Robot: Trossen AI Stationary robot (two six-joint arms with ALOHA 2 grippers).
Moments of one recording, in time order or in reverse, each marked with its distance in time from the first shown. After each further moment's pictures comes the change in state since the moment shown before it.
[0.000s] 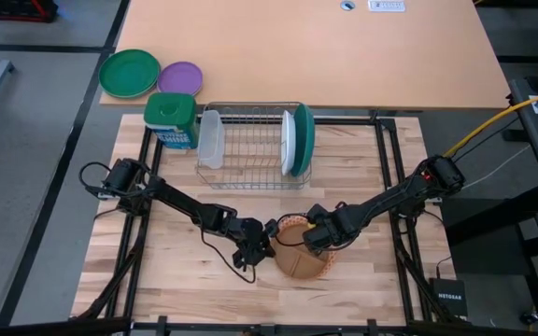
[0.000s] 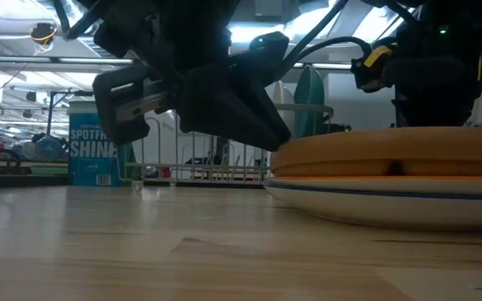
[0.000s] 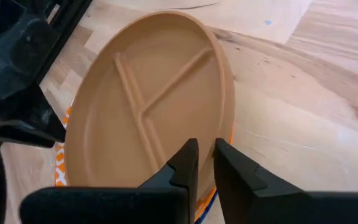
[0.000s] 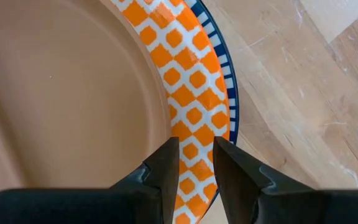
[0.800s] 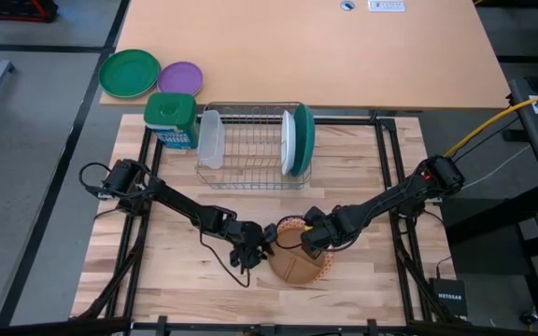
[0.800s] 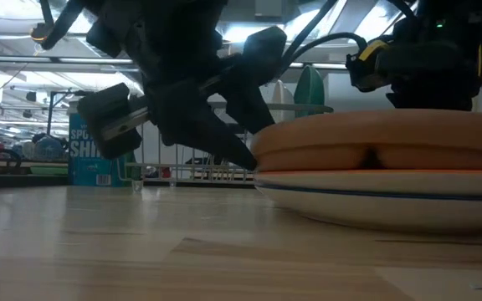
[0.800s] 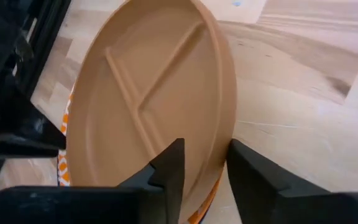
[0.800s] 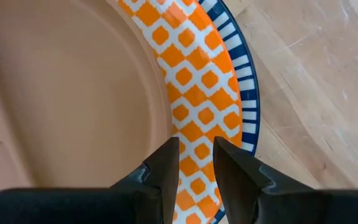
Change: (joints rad) left arm -0.014 0.001 -0.001 -0.044 -0.014 0.139; right arm 0.001 0.000 0.000 0.082 -0.026 0.001
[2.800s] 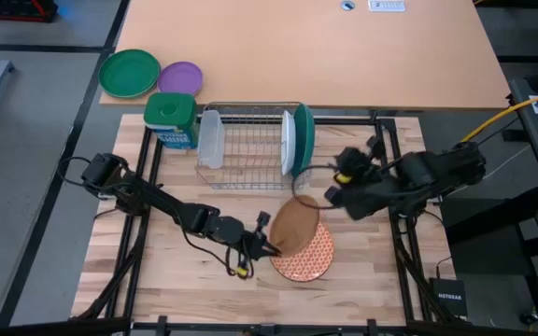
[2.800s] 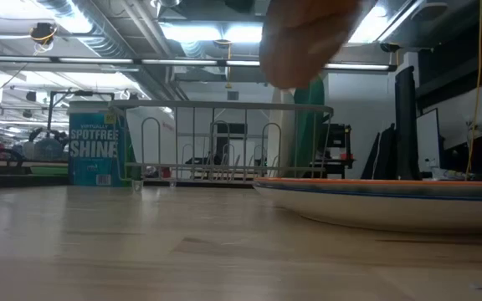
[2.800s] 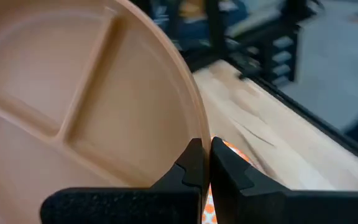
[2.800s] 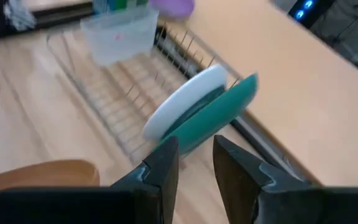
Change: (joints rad) left arm -0.073 -0.205 0.000 0.198 -0.177 -0.657; right arm -0.001 -0.195 0.826 -0.782 0.713 -0.299
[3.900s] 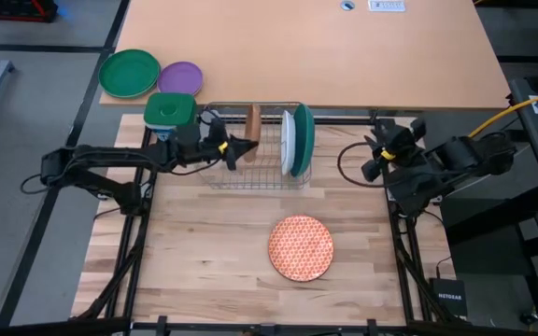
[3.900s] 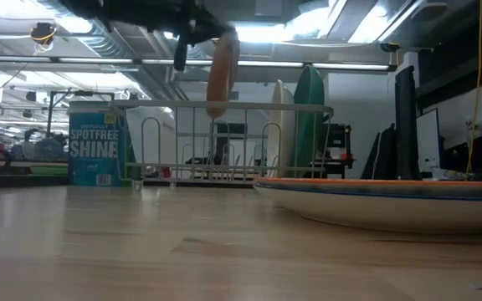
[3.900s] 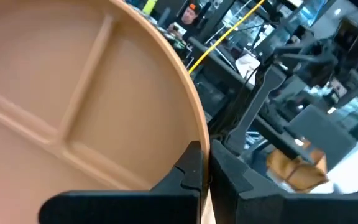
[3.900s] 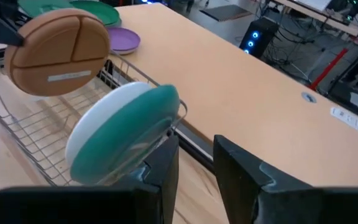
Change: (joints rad) left arm 0.646 -0.446 -0.266 0.080 0.144 -0.903; right arm 0.000 -0.367 -0.345 0.000 0.215 0.059
